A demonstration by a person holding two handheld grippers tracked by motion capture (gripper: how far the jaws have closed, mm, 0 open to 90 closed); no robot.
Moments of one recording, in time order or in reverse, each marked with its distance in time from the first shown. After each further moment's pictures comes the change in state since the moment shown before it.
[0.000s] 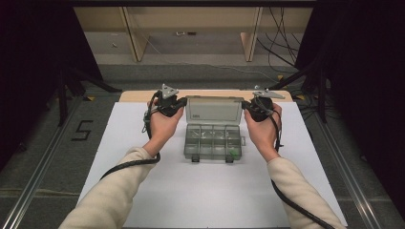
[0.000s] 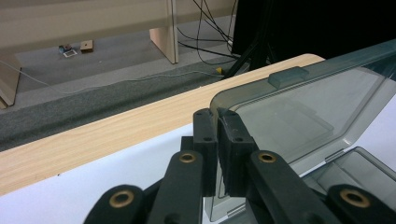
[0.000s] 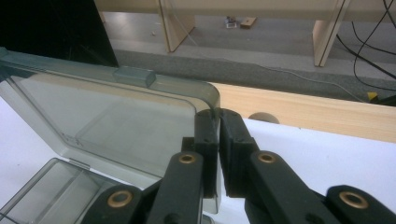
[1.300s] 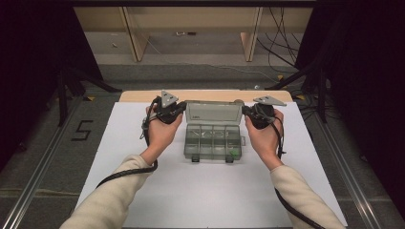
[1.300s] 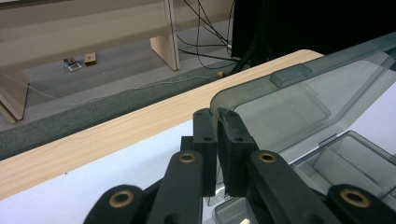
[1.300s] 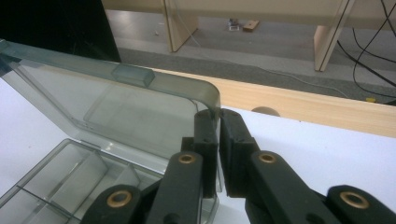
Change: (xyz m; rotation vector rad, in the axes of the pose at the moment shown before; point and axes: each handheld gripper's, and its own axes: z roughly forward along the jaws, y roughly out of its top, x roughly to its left) left arm -0.008 -0.013 -0.015 -0.032 0.005 0.062; right arm 0.007 -0.013 -0.017 -0.017 0.009 -0.032
